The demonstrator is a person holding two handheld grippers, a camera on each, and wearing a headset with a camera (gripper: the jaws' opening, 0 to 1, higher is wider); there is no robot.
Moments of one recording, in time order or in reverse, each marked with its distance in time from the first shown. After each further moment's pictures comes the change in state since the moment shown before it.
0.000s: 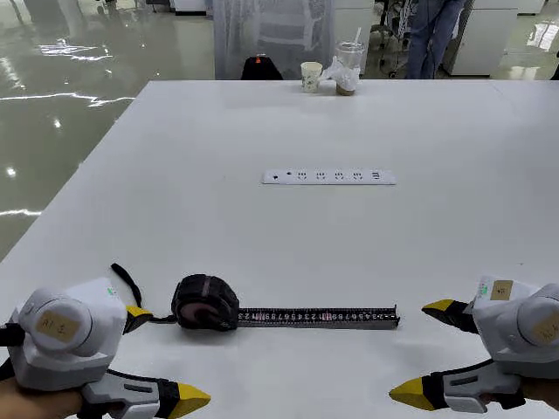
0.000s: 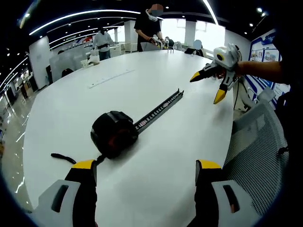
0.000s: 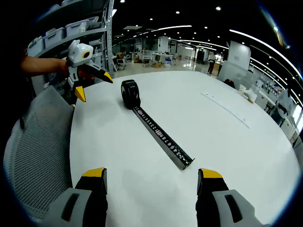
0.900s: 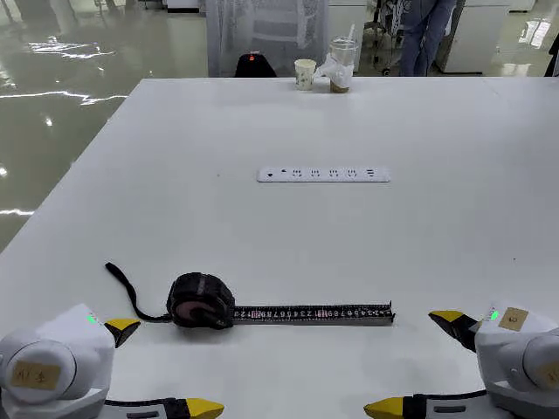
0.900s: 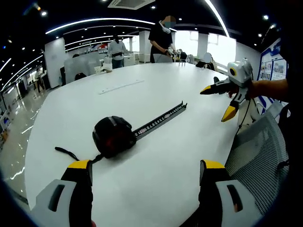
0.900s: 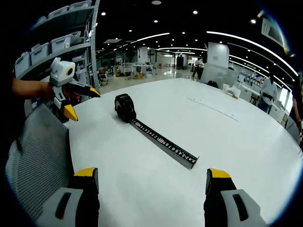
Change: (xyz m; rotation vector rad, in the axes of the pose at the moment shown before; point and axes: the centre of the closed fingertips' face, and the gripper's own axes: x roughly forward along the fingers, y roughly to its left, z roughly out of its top) left arm -0.013 -0.019 0.005 -0.088 -0.113 0.104; right arm -0.008 0.025 0.013 0.141 -0.112 -0.124
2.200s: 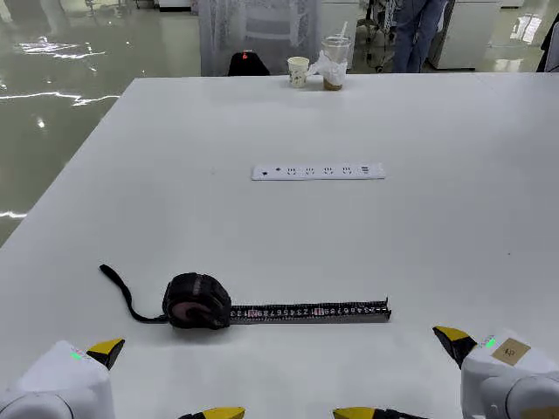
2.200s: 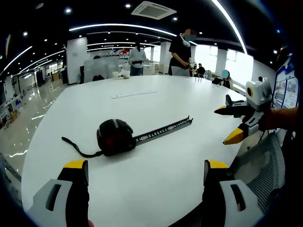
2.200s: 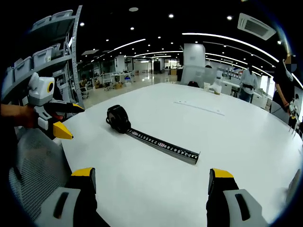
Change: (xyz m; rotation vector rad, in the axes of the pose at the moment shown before) left arm -0.012 -0.017 0.008 -0.152 -0.098 0.131; right arm -0.006 0.024 0.010 0.145 -0.063 -0.162
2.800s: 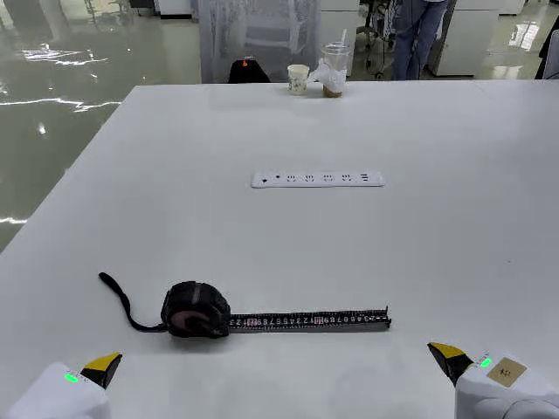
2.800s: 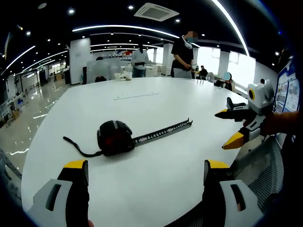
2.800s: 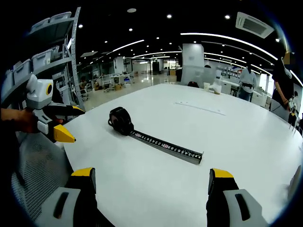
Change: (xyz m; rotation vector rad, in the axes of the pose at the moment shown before) left arm -0.005 -0.005 0.004 -0.013 -0.017 0.020; right arm -0.002 0.009 0.004 0.018 -0.010 -0.002
